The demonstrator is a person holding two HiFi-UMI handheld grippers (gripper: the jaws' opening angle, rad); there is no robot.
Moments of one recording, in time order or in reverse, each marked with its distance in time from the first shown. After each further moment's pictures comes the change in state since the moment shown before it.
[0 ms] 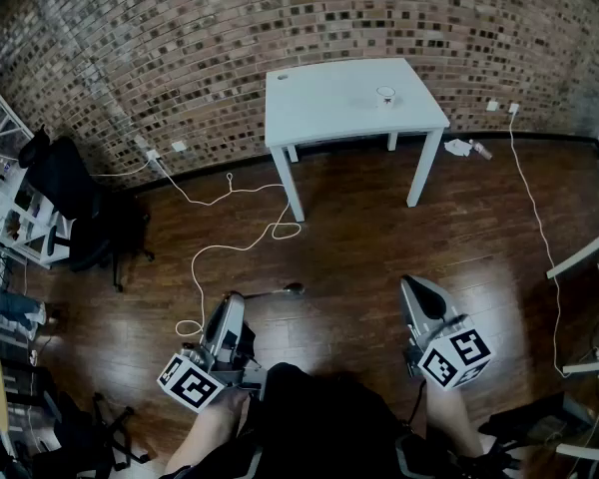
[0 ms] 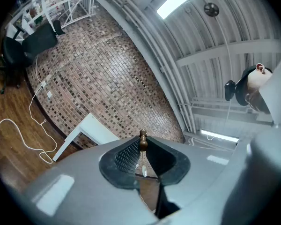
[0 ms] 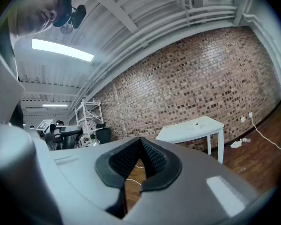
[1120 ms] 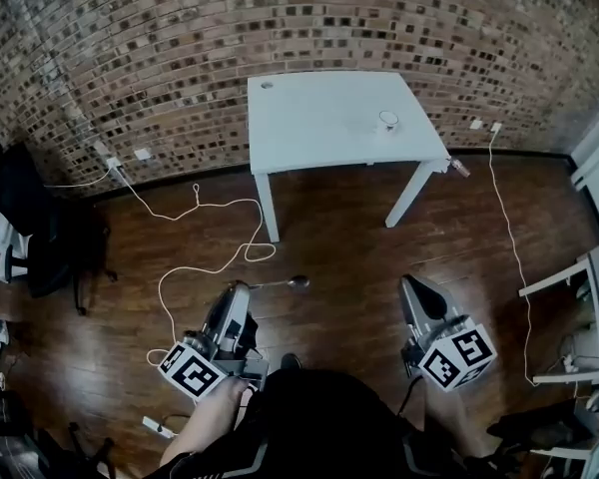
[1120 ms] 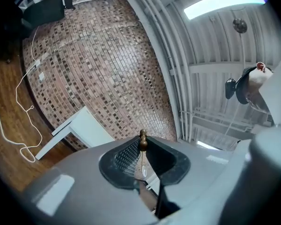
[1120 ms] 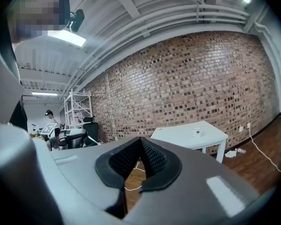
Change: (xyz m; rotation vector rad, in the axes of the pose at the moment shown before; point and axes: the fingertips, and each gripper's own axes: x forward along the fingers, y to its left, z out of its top) left arm 0.165 0.142 0.061 -0.163 0.012 -0.117; right arm 0.179 -0.041 0.059 -0.092 0.055 -0.110
